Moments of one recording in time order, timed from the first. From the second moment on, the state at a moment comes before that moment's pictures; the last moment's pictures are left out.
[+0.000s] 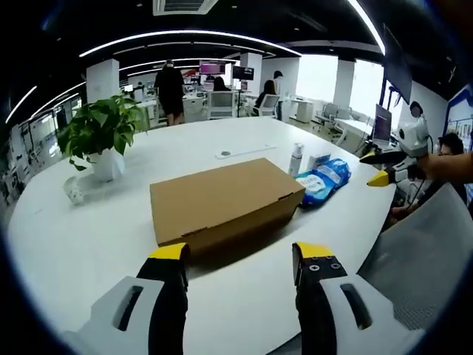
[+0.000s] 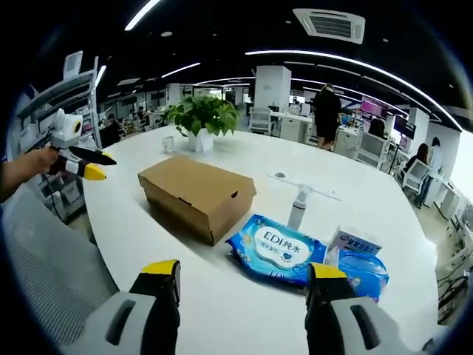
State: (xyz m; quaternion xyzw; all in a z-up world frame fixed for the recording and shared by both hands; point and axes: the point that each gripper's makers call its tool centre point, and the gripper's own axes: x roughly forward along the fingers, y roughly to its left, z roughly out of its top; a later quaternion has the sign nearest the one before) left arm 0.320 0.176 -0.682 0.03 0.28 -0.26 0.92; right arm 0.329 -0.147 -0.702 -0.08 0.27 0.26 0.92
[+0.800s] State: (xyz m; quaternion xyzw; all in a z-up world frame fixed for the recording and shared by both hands) left arm 0.260 0.155 -0.652 0.02 0.23 -0.26 0.94; right arm 0.270 -0.175 -0.674 -0.09 0.24 0.23 0.94
